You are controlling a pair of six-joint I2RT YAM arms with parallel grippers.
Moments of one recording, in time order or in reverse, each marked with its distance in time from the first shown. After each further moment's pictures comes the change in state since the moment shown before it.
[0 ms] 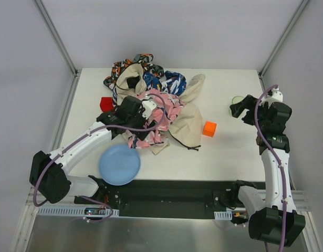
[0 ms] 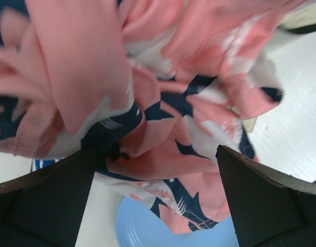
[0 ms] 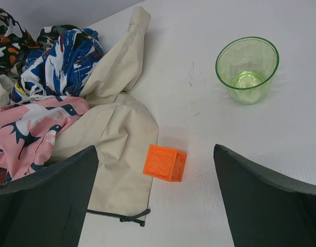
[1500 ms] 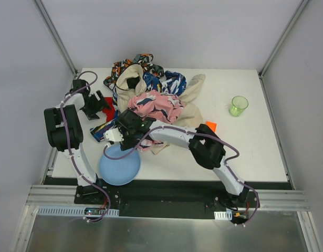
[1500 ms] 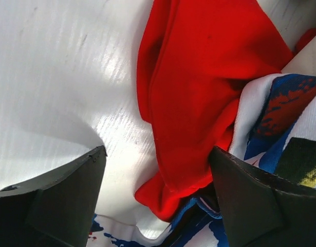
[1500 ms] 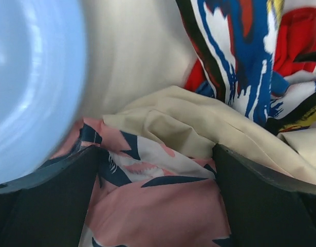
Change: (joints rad) left arm 0.859 0.665 0.252 0.125 0.312 -0.621; right arm 1.290 1.318 0.975 -0.150 0.280 -1.297
